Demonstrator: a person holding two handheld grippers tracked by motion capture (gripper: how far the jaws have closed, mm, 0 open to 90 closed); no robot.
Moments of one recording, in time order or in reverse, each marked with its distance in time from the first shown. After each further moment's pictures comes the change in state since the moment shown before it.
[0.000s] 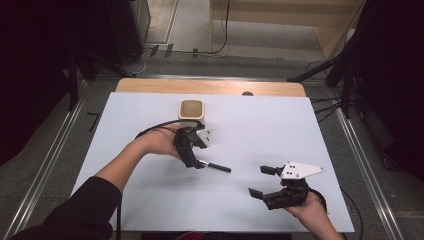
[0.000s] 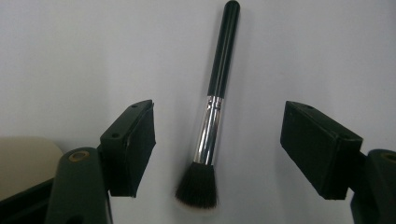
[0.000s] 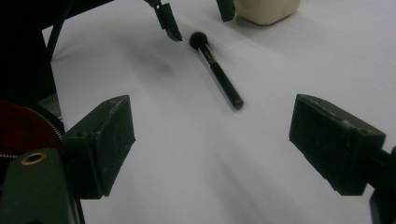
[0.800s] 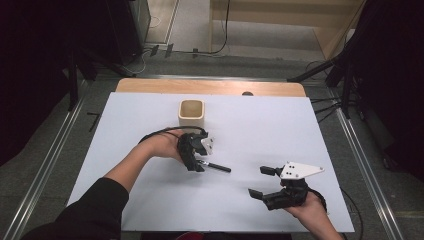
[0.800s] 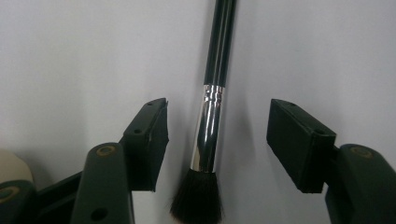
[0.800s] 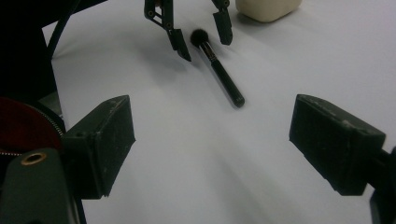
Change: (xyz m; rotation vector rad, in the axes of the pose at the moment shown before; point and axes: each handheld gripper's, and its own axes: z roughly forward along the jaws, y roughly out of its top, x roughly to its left) left arm -0.003 -0.003 0.027 0.063 0.001 0.041; right arm 0.000 -0.001 0.001 0.012 0.002 0.001
